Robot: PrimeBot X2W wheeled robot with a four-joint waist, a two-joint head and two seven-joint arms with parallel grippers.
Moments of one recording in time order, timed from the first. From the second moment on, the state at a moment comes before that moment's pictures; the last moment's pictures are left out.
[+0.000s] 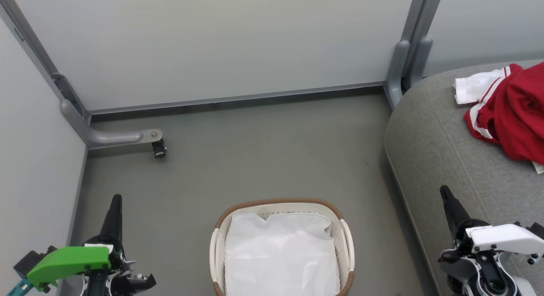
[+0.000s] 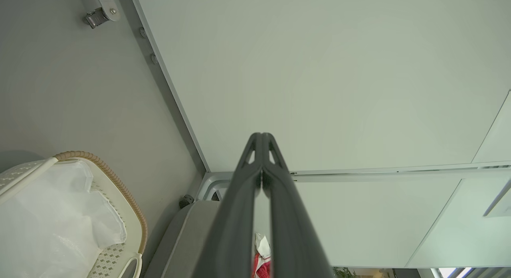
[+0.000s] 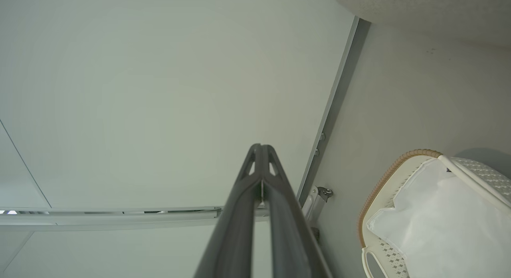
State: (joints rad) left arm -0.08 0.05 0.10 0.25 -1.52 -0.12 0.09; right arm -0.10 -0.05 -0.10 0.25 1.50 0.13 0.09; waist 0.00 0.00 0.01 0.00
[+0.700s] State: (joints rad) left arm -0.10 0.05 0.11 0.25 -1.61 -0.13 0.11; right arm -0.10 -0.05 -0.11 0.25 1.61 0.13 0.12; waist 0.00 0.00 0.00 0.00
